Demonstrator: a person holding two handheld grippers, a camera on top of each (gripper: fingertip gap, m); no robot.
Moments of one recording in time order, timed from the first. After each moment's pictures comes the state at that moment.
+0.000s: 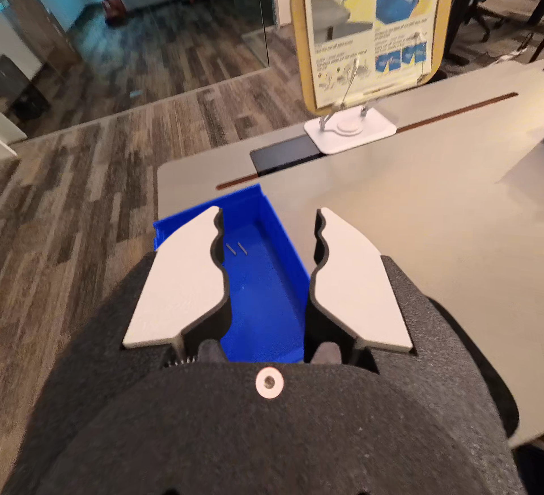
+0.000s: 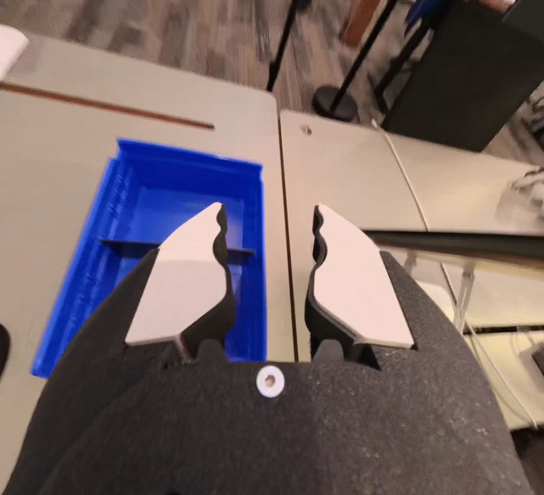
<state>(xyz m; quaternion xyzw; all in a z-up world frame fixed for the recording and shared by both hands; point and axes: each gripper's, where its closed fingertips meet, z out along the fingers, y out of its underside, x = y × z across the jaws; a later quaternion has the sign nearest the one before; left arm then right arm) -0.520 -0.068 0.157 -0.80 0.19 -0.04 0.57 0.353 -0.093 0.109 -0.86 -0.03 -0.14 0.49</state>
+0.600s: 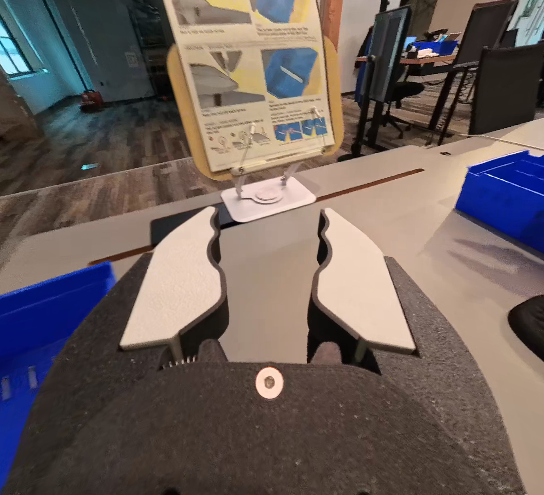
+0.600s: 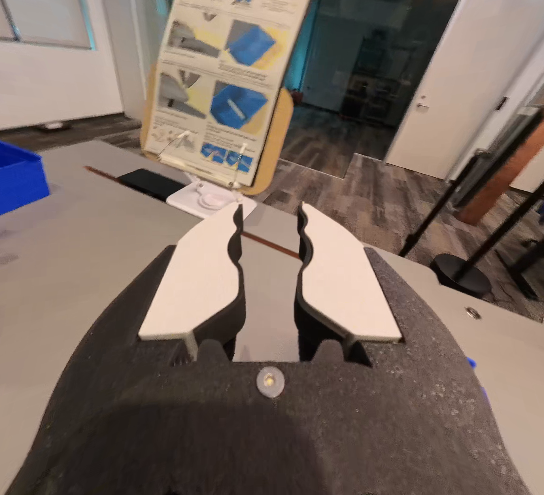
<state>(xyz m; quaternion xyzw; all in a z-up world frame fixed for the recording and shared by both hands) -0.326 -0.025 0.091 -0.71 0.19 -0.14 0.66 0.092 -0.044 0.156 -0.70 -0.18 0.05 0.69</state>
